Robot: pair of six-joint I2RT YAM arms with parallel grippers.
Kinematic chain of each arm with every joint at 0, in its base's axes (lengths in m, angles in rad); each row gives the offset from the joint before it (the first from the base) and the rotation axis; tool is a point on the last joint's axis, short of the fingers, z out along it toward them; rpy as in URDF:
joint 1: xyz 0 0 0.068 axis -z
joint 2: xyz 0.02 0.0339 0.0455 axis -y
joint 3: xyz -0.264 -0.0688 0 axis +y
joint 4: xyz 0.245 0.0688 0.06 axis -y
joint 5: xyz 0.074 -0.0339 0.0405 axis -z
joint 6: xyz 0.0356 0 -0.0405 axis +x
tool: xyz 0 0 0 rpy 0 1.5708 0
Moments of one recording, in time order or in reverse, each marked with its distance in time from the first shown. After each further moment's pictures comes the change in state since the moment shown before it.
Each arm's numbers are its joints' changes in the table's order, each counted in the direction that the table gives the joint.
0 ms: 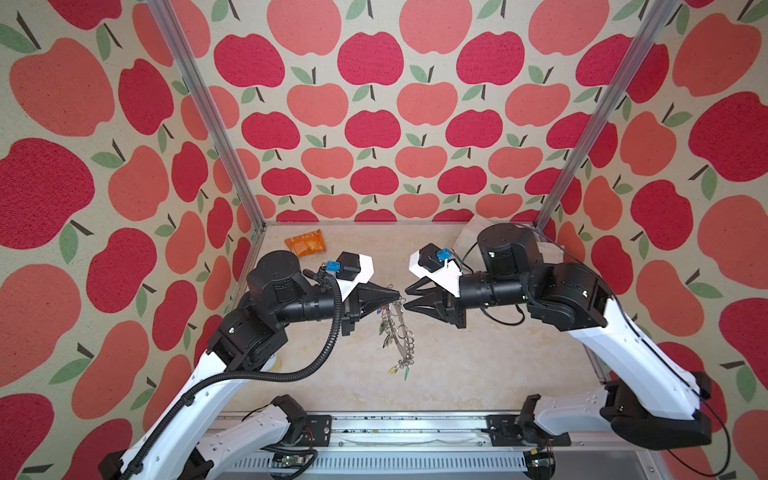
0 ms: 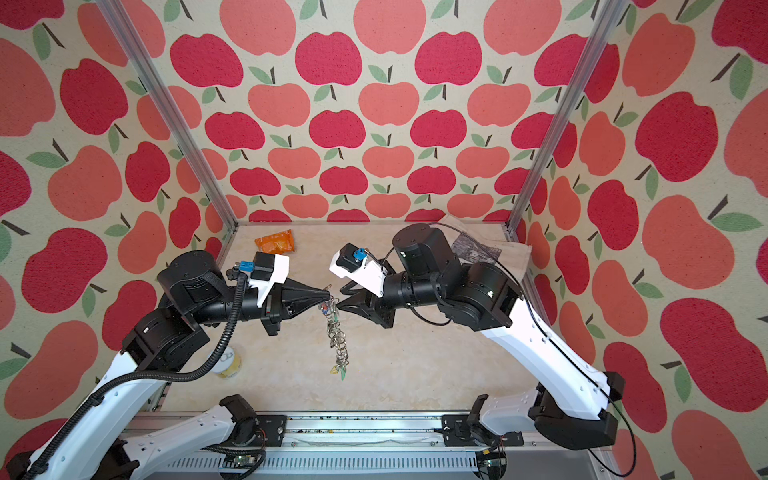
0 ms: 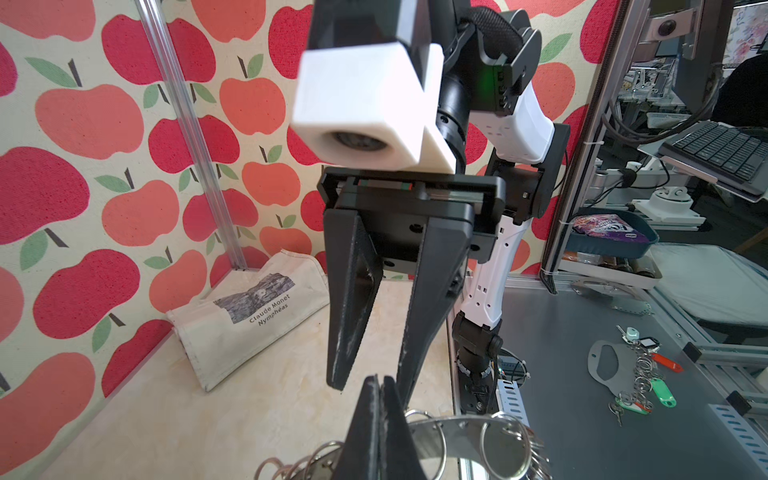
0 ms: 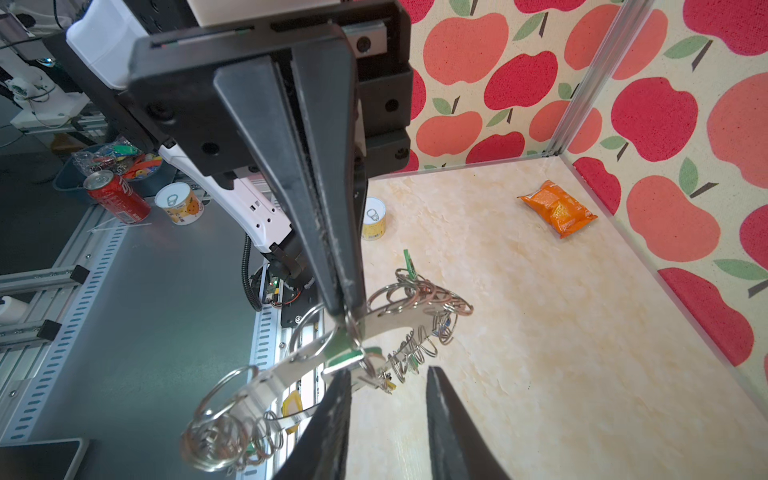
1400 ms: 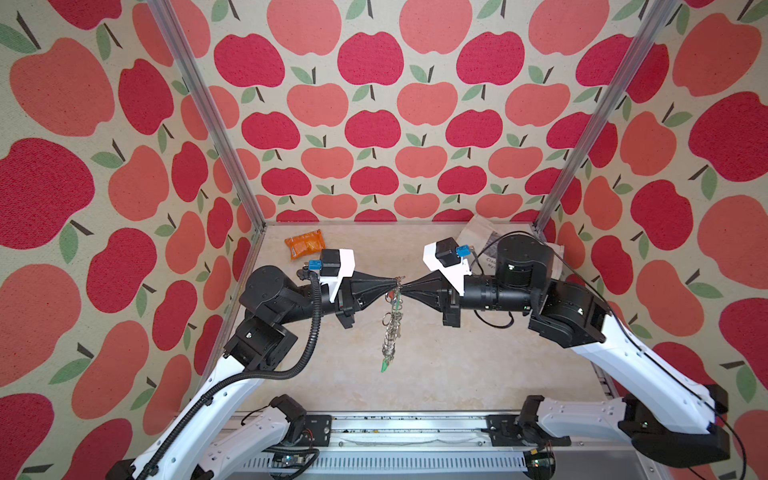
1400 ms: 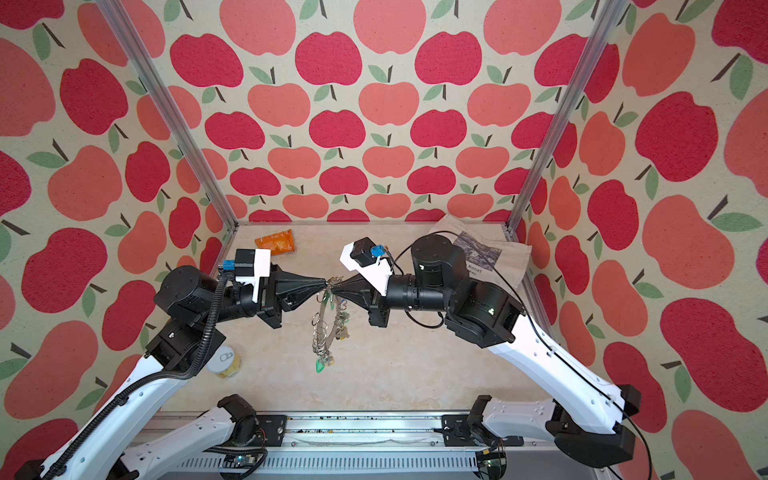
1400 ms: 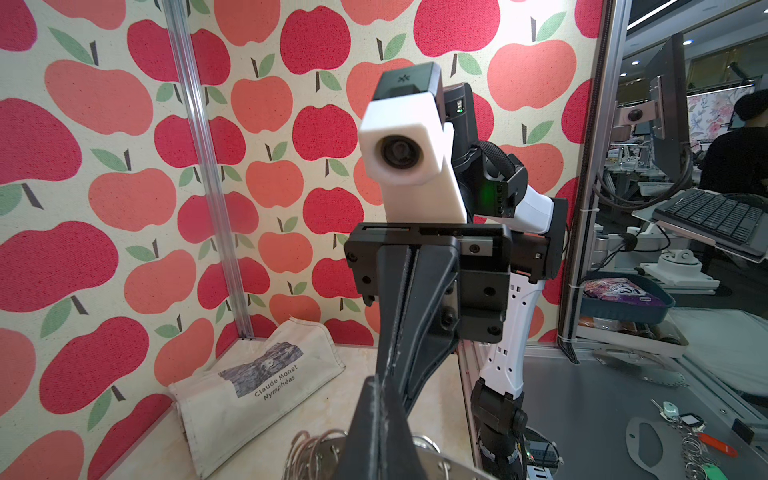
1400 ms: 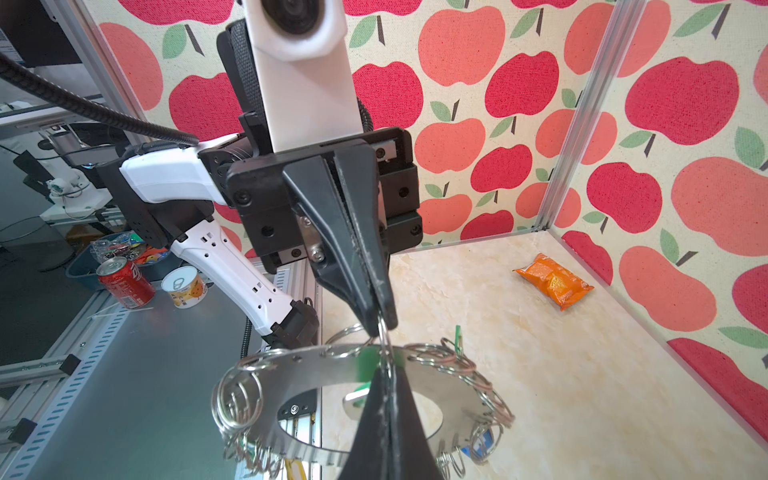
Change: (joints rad) left arm -0.084 0.059 0.224 0.500 0.058 -0.225; right arm 0.004 0.138 0.273 0.414 -0.032 0.138
